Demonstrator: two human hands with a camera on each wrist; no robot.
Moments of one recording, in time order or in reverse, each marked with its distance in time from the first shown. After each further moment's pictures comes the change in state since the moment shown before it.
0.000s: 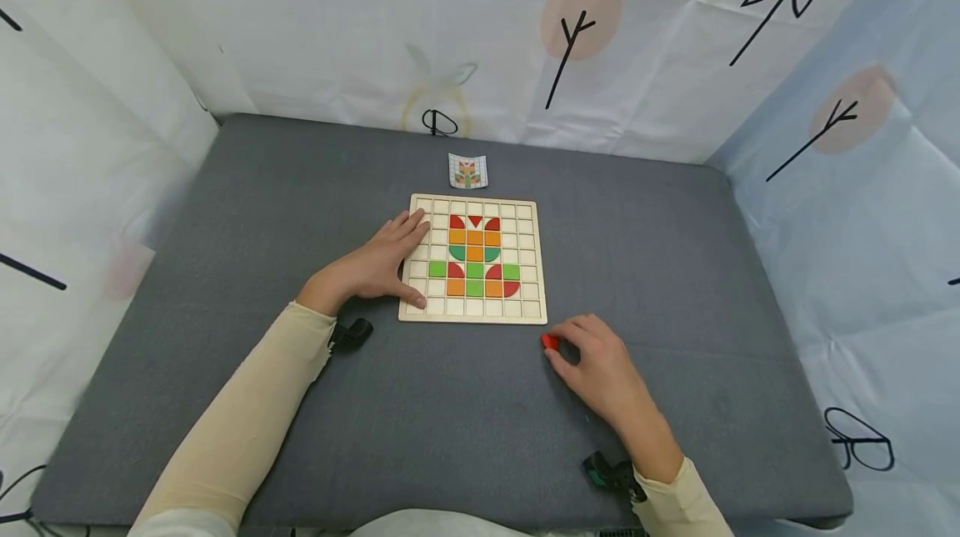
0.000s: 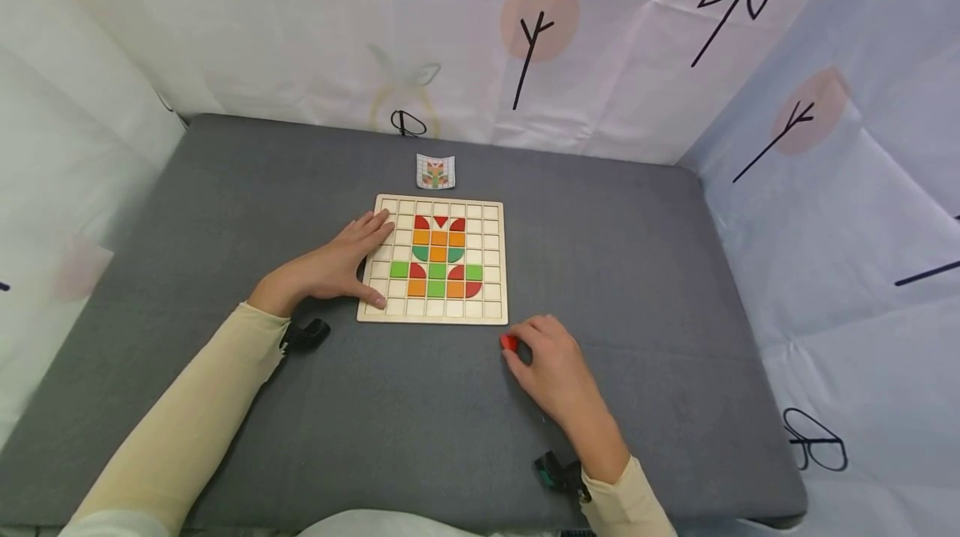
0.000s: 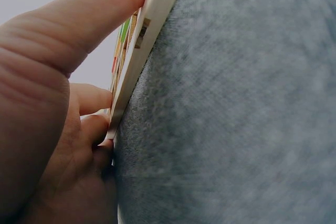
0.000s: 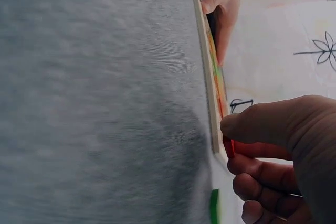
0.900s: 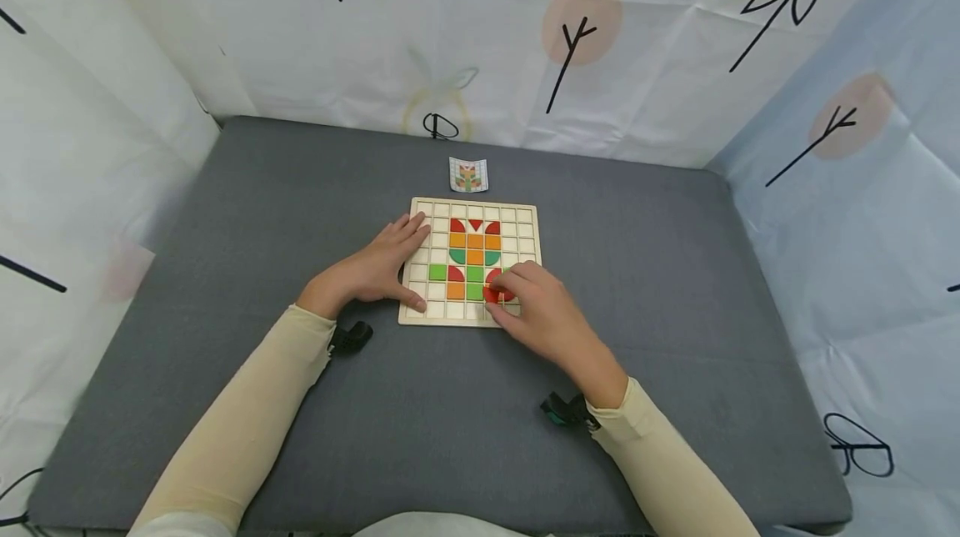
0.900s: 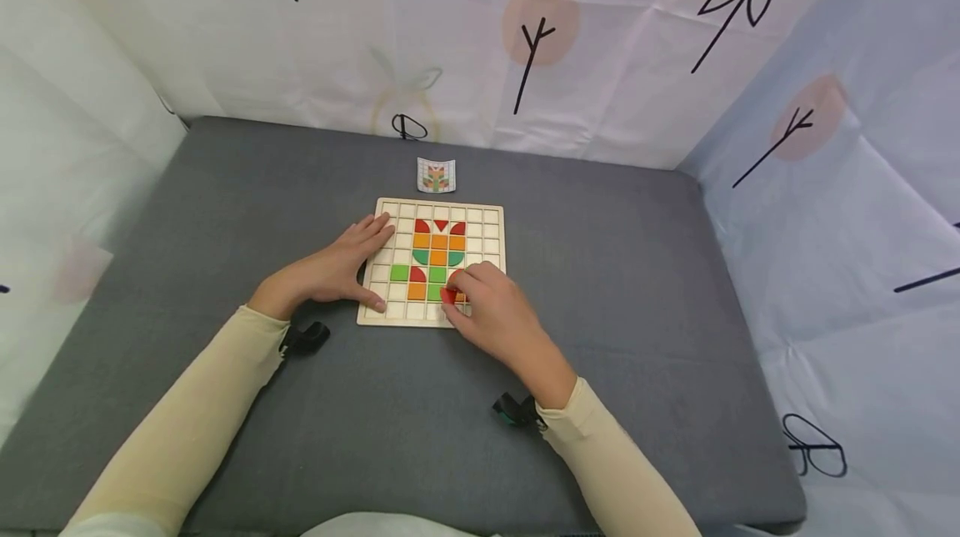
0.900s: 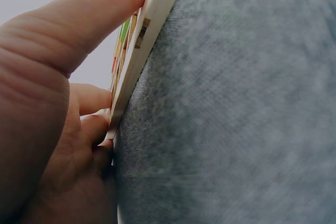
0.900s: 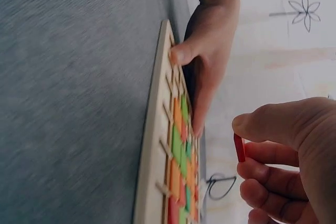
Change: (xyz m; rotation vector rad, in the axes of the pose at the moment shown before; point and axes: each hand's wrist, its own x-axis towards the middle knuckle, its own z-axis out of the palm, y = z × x) left_hand 0.000 -0.002 -0.001 -0.006 0.000 0.019; right_hand 0.095 -0.043 0.006 0.060 -0.047 -0.256
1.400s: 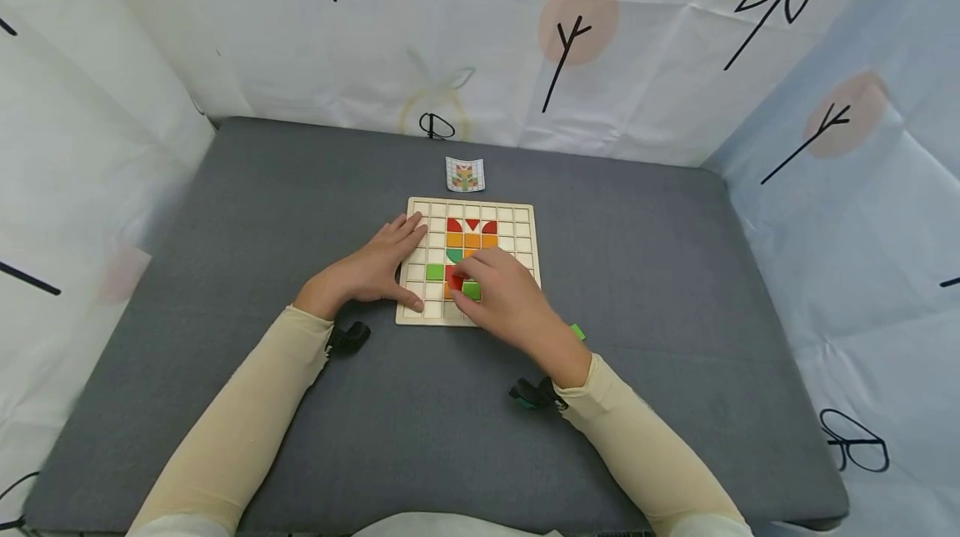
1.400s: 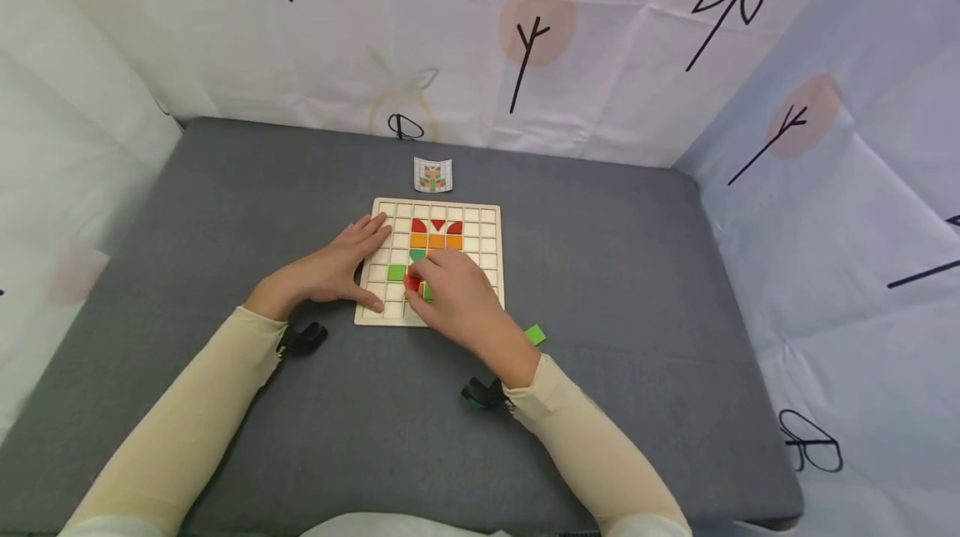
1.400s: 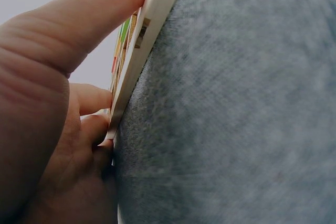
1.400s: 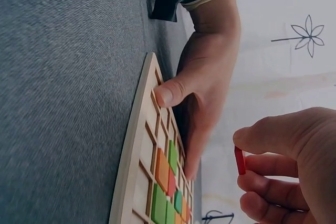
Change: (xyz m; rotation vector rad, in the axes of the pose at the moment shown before) left_hand 0.001 0.000 0.001 0.004 0.000 0.011; right_hand 0.037 -0.022 0.011 -0.005 -0.004 -0.077
